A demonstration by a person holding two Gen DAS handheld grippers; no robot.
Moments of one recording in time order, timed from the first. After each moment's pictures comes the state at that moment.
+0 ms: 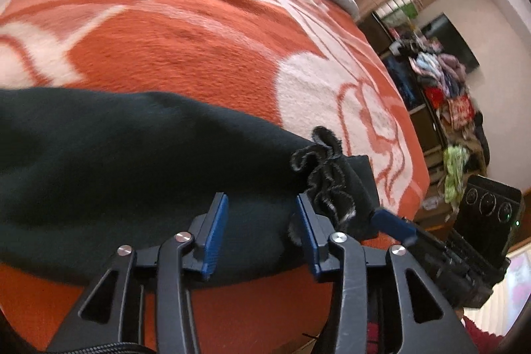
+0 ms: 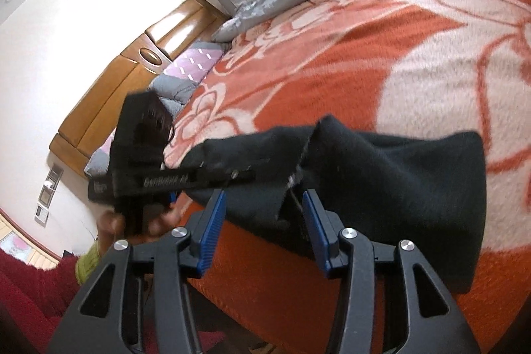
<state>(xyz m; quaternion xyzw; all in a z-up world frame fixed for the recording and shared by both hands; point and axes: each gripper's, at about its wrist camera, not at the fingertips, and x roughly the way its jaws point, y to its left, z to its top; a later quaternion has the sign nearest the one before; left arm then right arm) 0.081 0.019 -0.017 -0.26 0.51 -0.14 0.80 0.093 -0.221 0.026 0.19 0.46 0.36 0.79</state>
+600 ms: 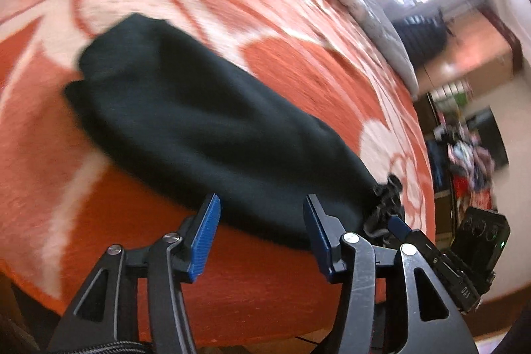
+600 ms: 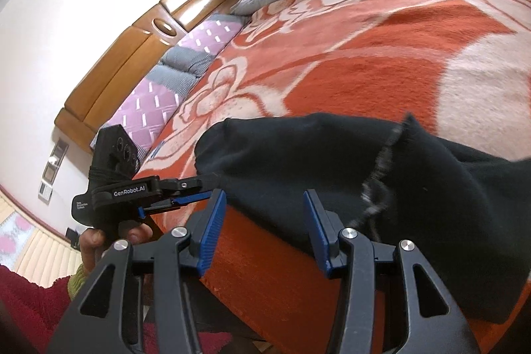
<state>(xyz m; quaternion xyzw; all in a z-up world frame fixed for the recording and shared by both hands) -0.009 0.141 -0.023 -0.38 0.47 0.03 0.80 0.102 -0.147 0.018 0.14 0.49 0.41 0.76</state>
